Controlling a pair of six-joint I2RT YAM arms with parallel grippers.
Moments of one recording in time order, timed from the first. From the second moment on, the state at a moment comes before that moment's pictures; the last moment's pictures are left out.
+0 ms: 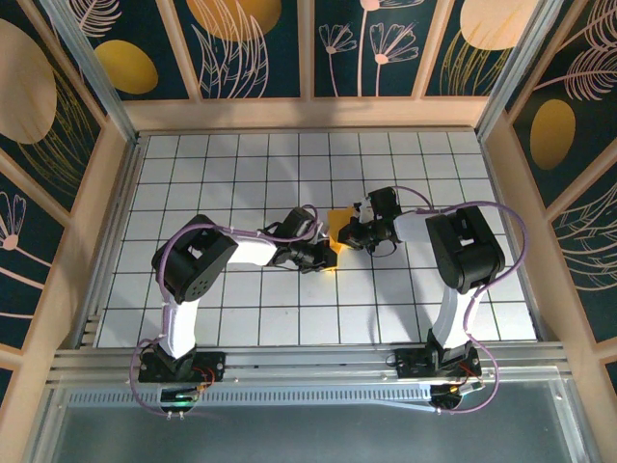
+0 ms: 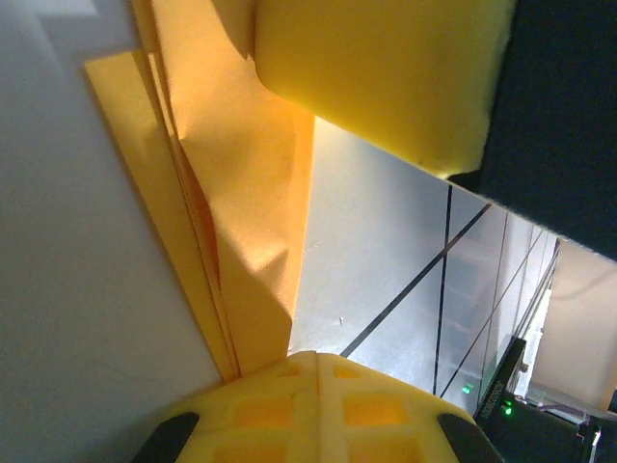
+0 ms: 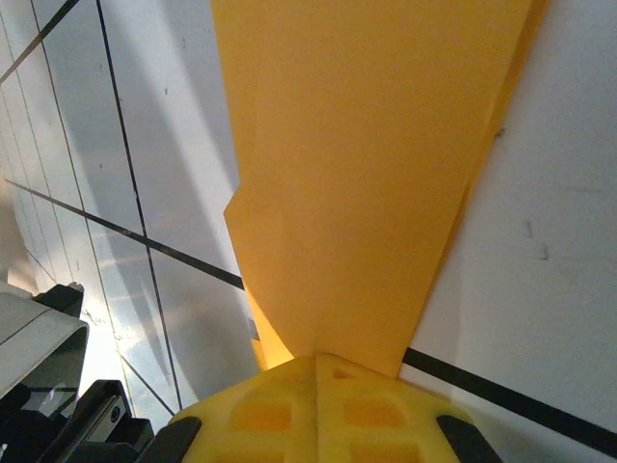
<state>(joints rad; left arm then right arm) -0.76 2.00 1.00 0.15 0.61 -0.92 0.36 1.87 0.90 -0.07 -0.65 0.61</state>
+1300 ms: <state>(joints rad) -0.78 1.84 0.96 0.09 0.53 -0.91 0.36 1.88 0.91 -0.09 -0.65 0.60</state>
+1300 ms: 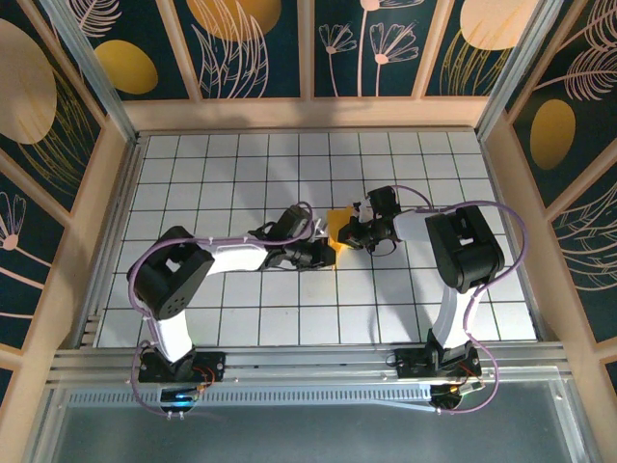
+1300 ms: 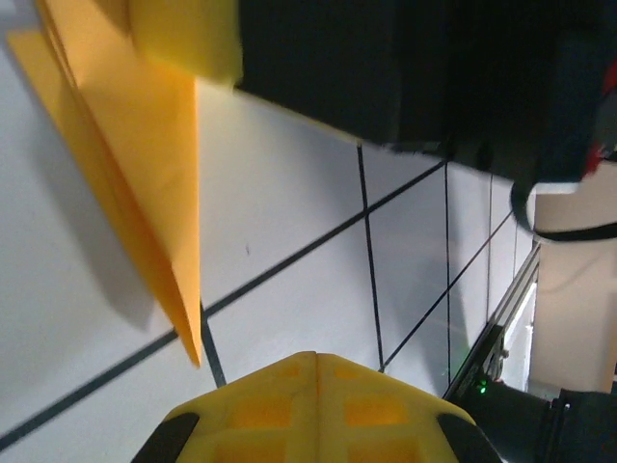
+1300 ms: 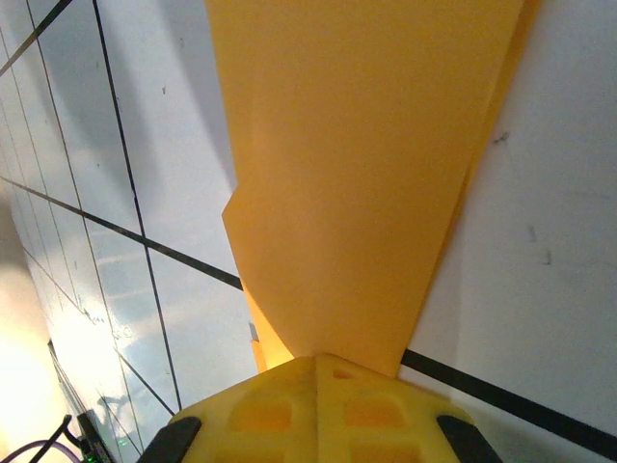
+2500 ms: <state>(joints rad) -0.78 2.00 1.08 -0.02 0.46 -0.83 0.35 1.86 0.96 -0.17 -0.59 0.59</state>
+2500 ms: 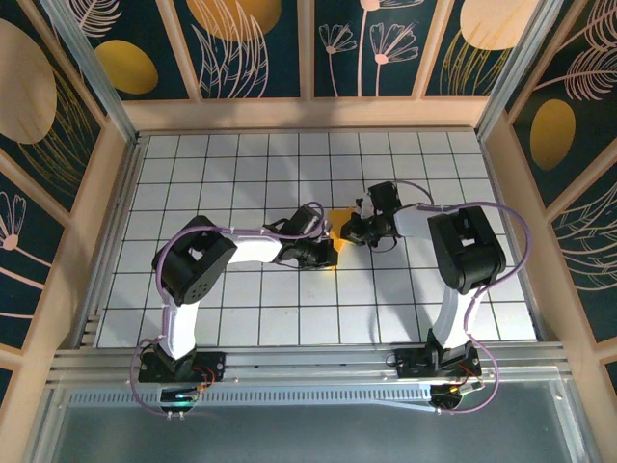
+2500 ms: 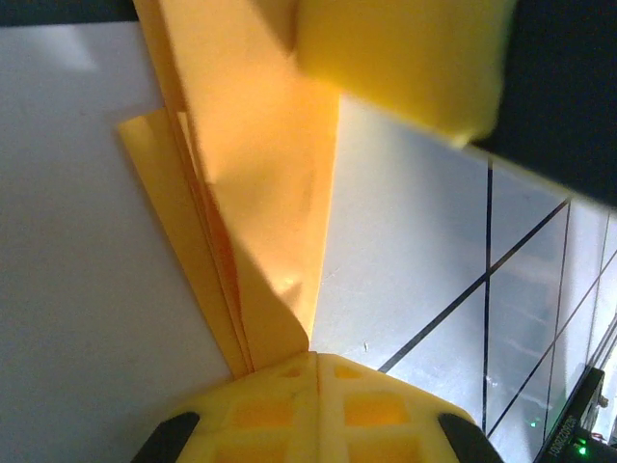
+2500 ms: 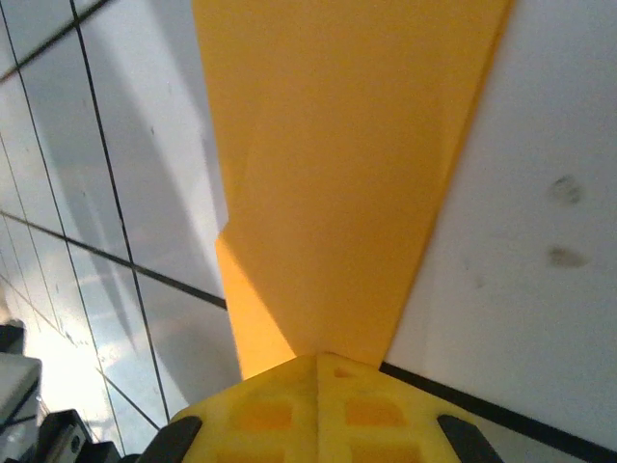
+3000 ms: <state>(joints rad) -0.78 2.00 1.09 -0.03 0.46 -0.82 0.31 1.87 1.05 -0.17 -0.58 0.57</state>
